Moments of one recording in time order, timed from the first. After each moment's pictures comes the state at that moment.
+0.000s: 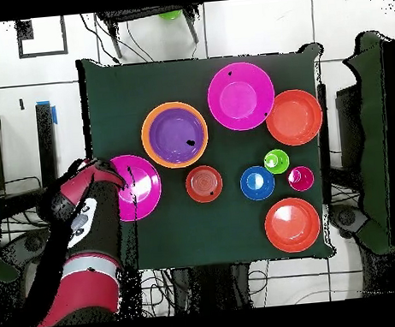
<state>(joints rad) 0.38 -0.38 -0.13 1.44 -0.21 0.29 2.98</state>
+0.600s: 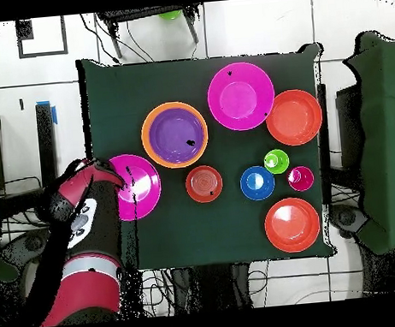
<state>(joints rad) 0.37 -0.40 -0.12 1.44 -0.22 0.29 2.98</state>
